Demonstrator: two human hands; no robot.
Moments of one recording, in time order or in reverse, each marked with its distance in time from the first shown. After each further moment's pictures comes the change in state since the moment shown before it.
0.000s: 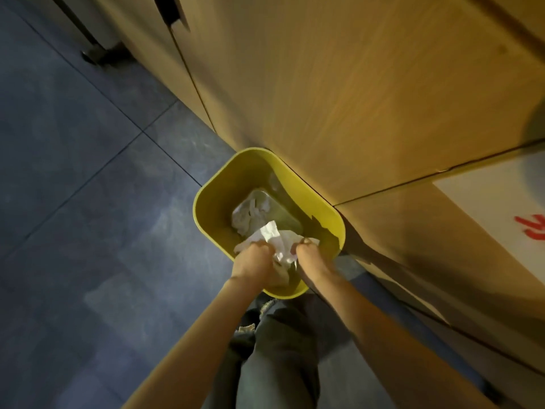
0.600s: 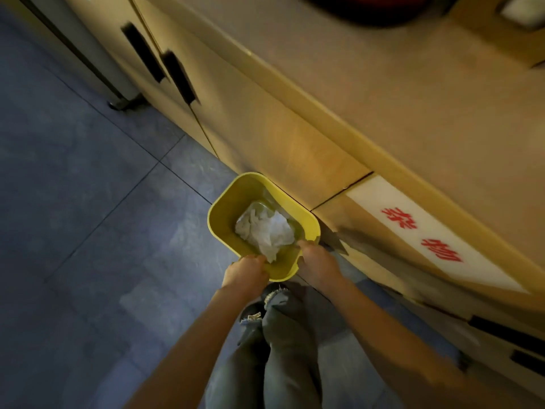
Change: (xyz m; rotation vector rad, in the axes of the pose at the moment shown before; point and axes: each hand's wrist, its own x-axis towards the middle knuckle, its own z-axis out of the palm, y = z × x) left_hand -0.123 0.030 -0.075 -0.008 -0.028 -0.017; right_hand -0.155 -0.013 -0.076 0.269 0.231 -0.033
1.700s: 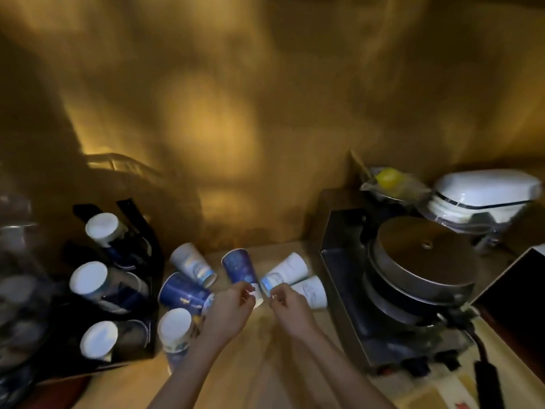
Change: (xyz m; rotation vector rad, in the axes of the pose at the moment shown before) left_hand -0.208 0.491 -0.217 -0.012 0.309 0.957; right_hand -0.350 0.153 -0.365 0.880 1.001 0.350
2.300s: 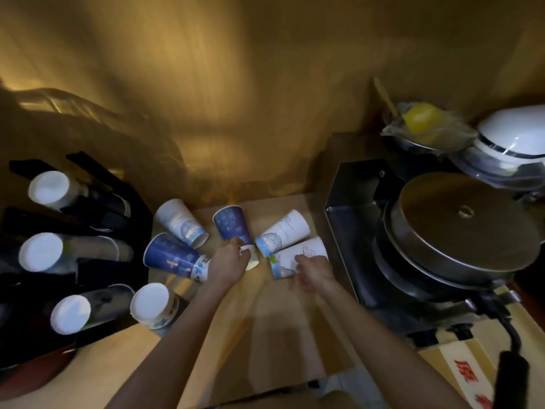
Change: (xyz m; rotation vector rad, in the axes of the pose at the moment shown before) left_hand 0.083 -0.032 0.059 0.146 -0.083 -0.200; right_hand 0.084 0.078 -0.017 0.287 0.023 0.558
